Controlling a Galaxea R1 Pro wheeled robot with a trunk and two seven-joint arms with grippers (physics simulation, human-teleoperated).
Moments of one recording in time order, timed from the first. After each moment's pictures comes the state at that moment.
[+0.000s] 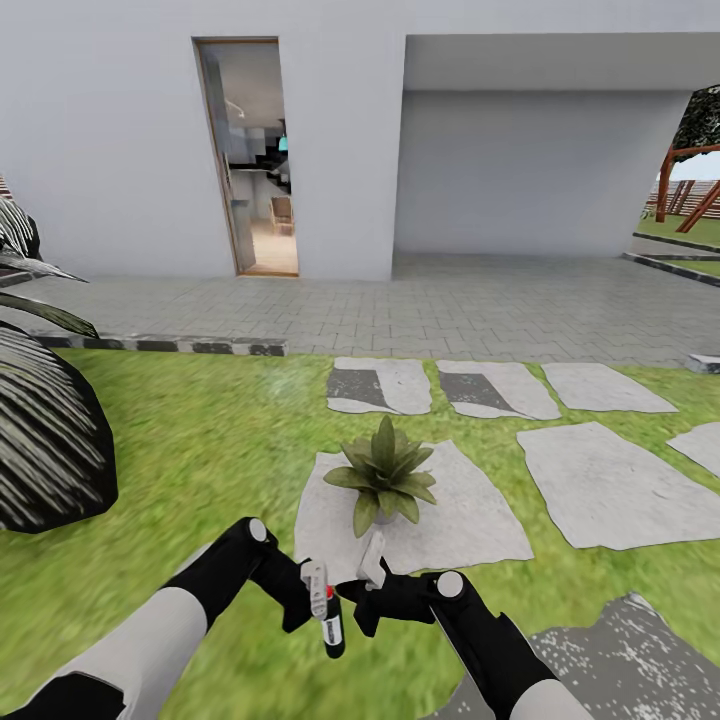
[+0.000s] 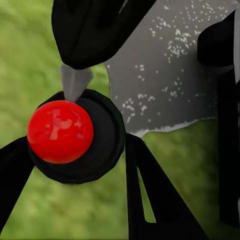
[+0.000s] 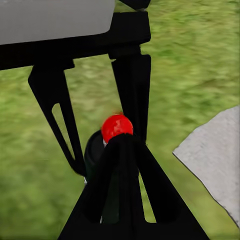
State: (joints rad) left arm -0.75 -0.03 -0.25 -0.54 -0.71 0.07 -1.26; right arm -0.50 0.09 0.31 -0.81 0.30 0.00 0.82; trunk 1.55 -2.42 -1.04
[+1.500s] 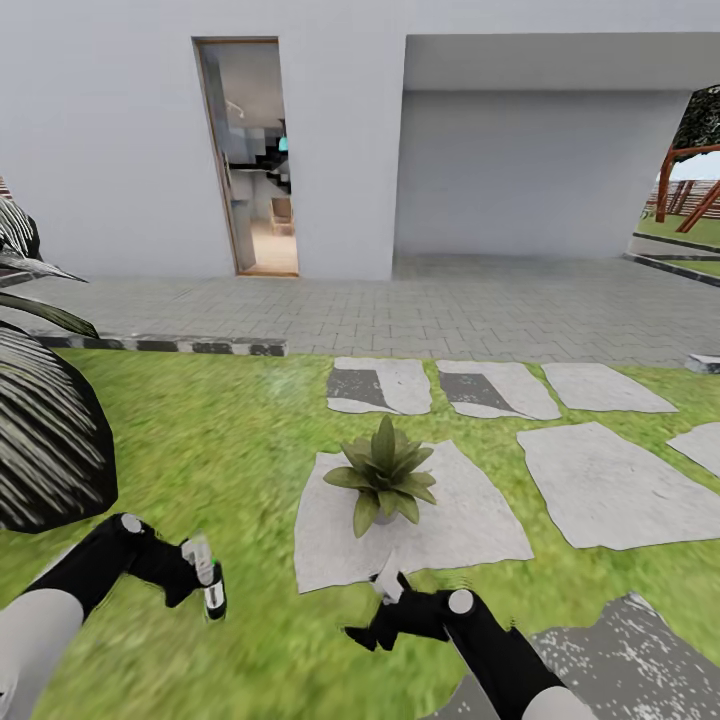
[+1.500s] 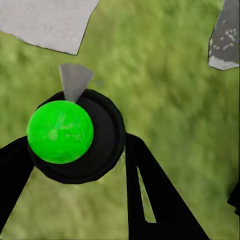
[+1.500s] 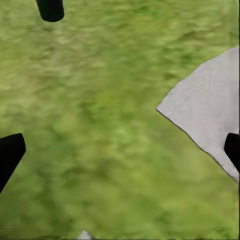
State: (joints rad) left arm -0.75 0.31 -0.04 -0.54 -0.72 0.09 -1.19; right arm -0.50 0.06 0.30 -0.69 0.31 0.00 0.70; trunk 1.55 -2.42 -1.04
